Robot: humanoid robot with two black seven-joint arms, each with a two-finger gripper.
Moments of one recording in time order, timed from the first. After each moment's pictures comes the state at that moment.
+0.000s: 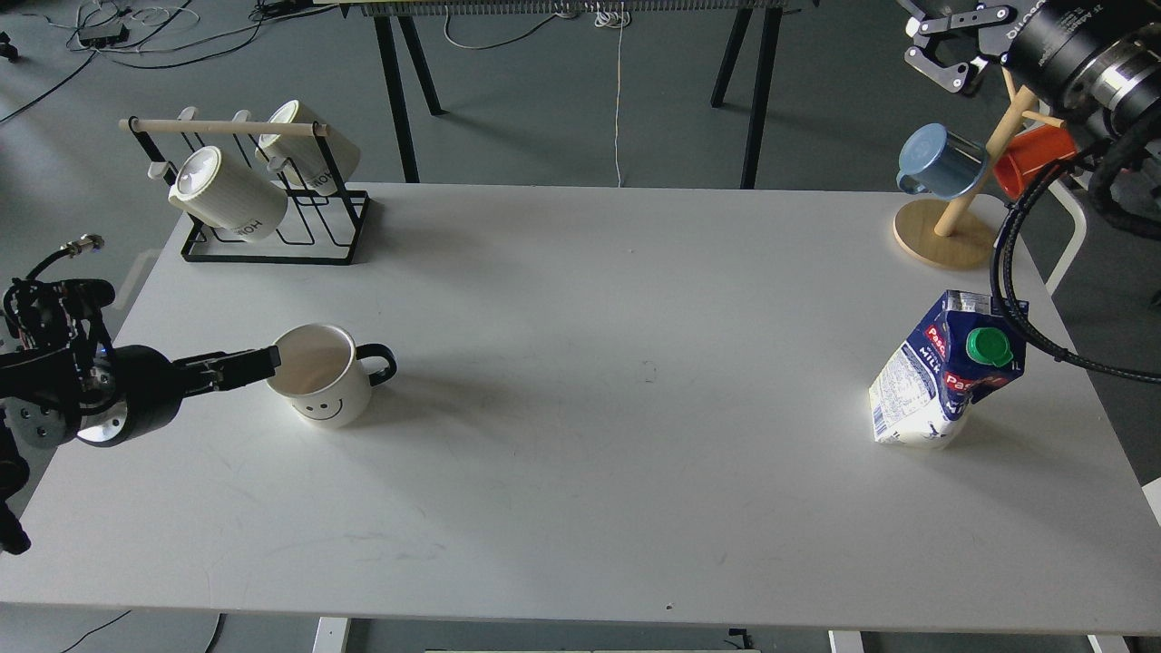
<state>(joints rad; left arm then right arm) -0.32 0.96 -0.82 -1.52 1.43 -0.36 0.27 0.86 -0.64 0.97 1.14 0.09 0.17 -0.15</state>
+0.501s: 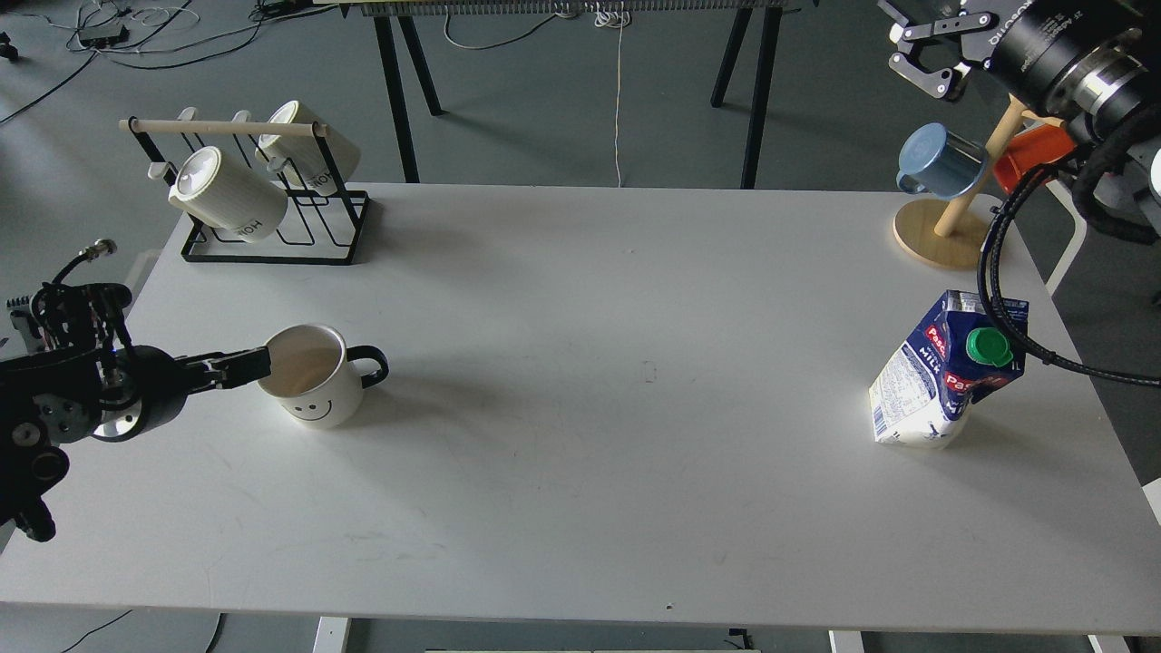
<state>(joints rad) -0.34 0.85 -0.82 -1.36 1.56 -0.37 0.28 0.87 -0.63 0.95 1.14 0.09 0.18 -0.15</state>
